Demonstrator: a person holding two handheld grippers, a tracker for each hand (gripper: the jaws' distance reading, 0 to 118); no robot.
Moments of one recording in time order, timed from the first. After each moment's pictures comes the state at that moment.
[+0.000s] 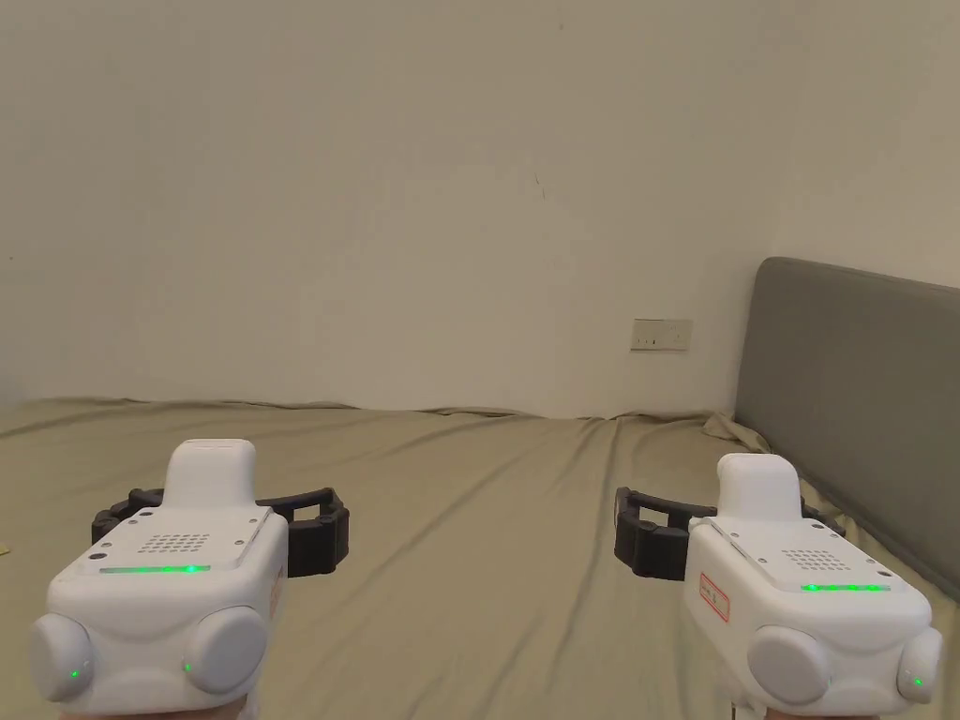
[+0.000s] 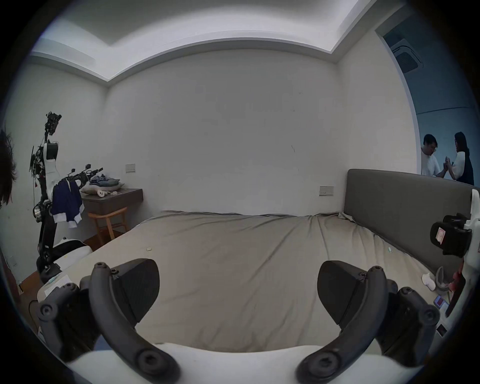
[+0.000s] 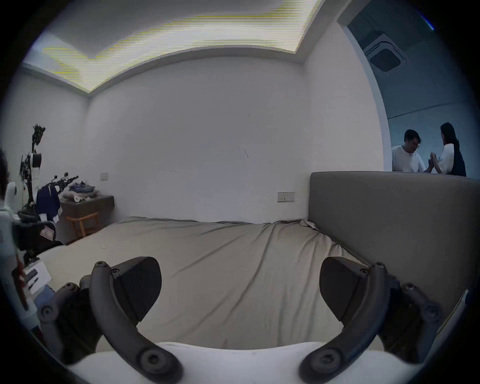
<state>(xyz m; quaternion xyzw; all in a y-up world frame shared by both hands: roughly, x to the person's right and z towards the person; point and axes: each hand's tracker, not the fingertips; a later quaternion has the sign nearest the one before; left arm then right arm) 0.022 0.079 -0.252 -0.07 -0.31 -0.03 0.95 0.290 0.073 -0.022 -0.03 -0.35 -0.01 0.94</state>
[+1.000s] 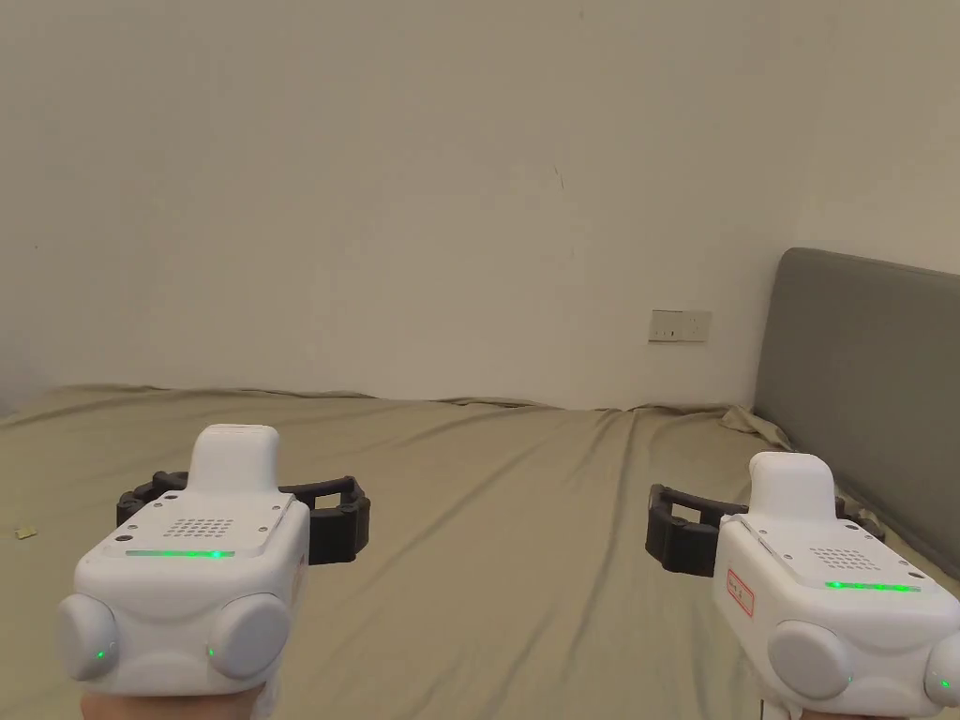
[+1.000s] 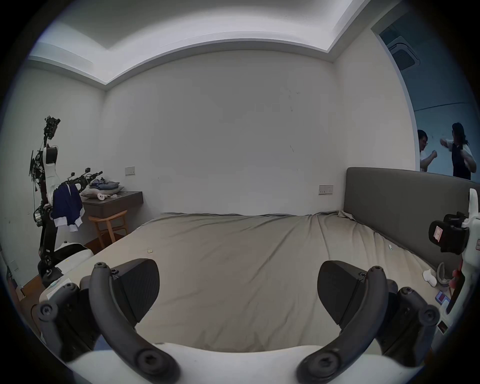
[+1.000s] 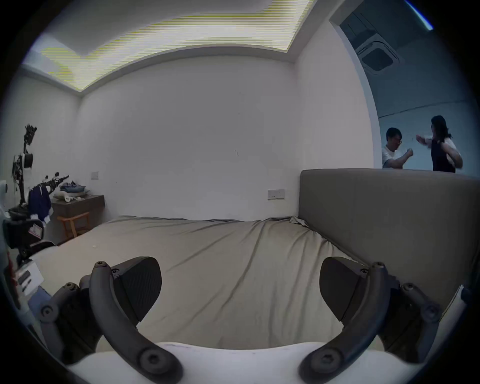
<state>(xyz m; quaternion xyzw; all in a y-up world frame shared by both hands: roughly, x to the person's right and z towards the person) 0.020 0.079 -0.249 -0.07 -0.31 -0.04 0.95 0.290 0.066 -0.020 -0.05 -0.39 0.00 0.92</state>
